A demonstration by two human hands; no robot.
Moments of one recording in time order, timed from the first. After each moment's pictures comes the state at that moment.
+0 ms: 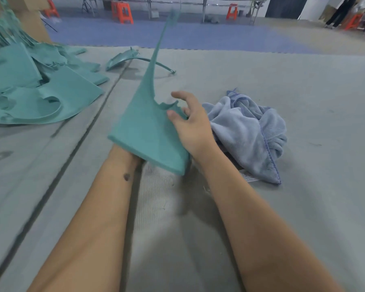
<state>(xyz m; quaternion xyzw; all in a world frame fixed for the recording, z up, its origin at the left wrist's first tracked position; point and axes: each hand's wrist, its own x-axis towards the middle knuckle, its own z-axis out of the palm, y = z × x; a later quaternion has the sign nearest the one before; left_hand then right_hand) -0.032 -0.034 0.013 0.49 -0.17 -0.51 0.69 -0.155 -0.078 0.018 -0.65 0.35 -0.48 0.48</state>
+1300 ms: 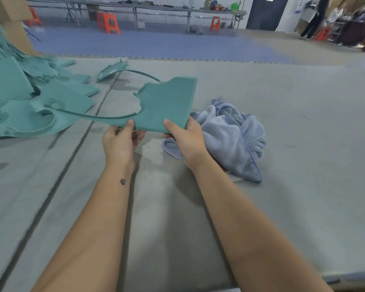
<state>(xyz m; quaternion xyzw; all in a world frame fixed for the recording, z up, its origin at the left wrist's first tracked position) -0.031 -0.039 0.002 0.47 -0.21 -0.36 0.78 -0.161 -0.084 0.005 -0.53 0.35 -0.50 0.59</state>
